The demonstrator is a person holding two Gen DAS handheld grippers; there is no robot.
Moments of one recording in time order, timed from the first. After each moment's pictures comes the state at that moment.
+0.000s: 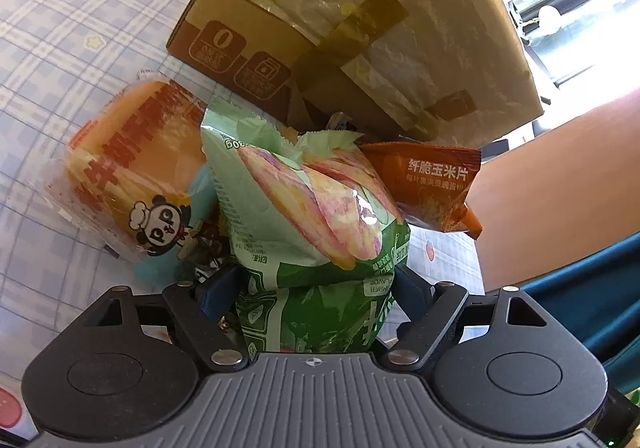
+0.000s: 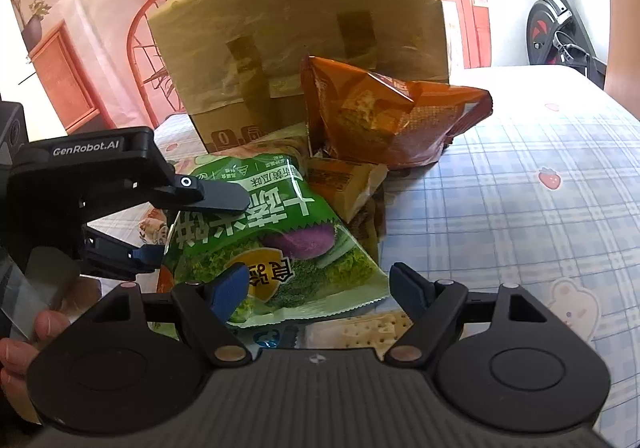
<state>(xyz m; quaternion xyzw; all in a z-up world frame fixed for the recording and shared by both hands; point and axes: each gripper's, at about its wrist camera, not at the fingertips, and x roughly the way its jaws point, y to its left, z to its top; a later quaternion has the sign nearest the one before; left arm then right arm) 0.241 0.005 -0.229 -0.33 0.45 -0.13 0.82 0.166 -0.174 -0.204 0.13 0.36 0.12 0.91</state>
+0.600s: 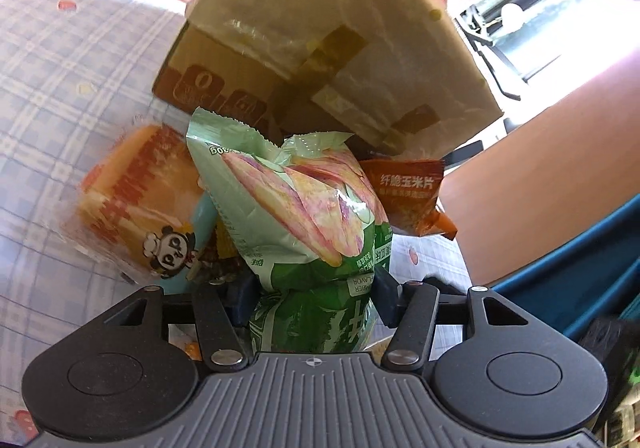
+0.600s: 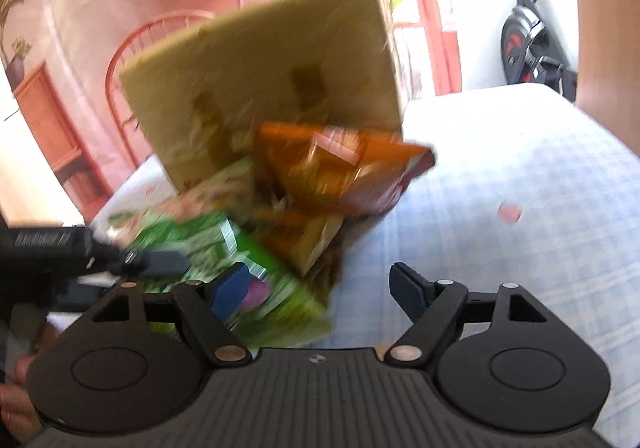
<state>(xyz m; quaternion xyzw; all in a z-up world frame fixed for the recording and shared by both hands) 0.226 0.012 -0.214 -0.30 0.39 -0.16 0.86 0.173 -0.210 -0.178 0.14 0.31 0.08 0.94</state>
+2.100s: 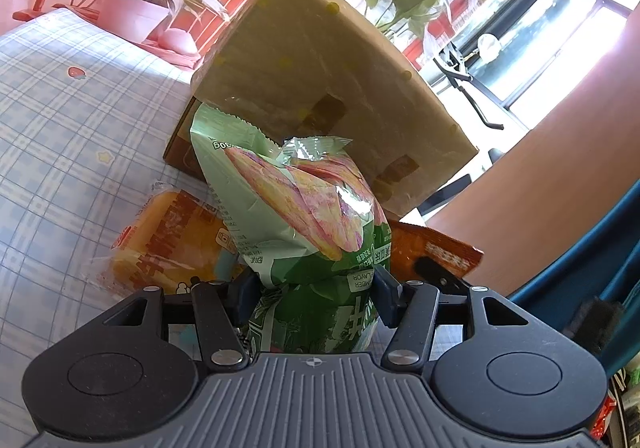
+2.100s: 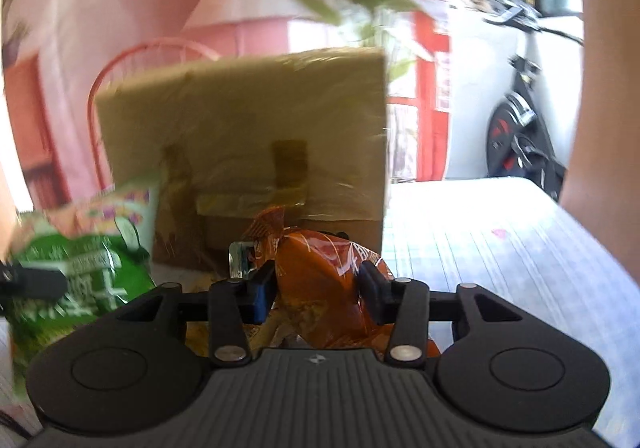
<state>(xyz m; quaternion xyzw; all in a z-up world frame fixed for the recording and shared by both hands) 0.199 0.032 -0.193 -0.28 0.32 -0.15 0.89 0.201 -0.201 -0.184 0.09 0.23 0.05 0.97</state>
